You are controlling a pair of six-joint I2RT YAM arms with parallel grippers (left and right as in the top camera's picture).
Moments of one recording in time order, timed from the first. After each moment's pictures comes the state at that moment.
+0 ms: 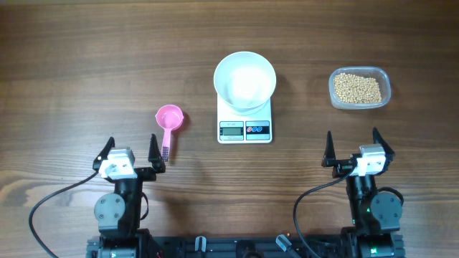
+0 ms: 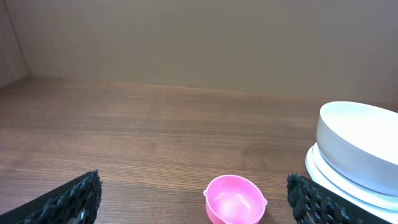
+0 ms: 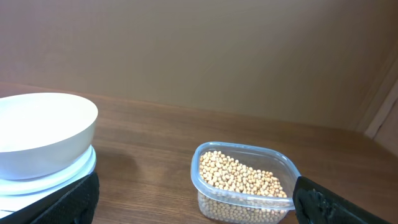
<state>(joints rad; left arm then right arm) 0.03 0.01 0.01 -0.08 0.00 -0.06 0.07 0.01 0.01 0.01 0.03 -0.14</state>
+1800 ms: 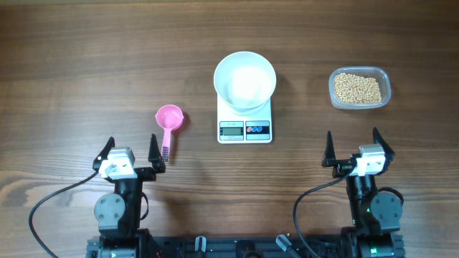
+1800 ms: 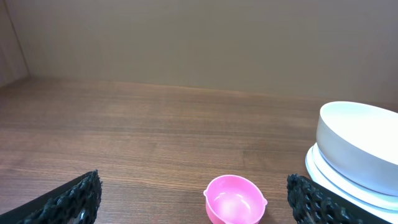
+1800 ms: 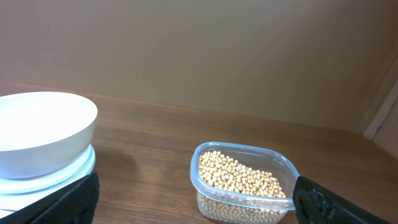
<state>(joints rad) 0.03 0.01 0.01 -0.08 0.00 -0.06 0.07 0.01 0.01 0.01 0.03 -0.14</state>
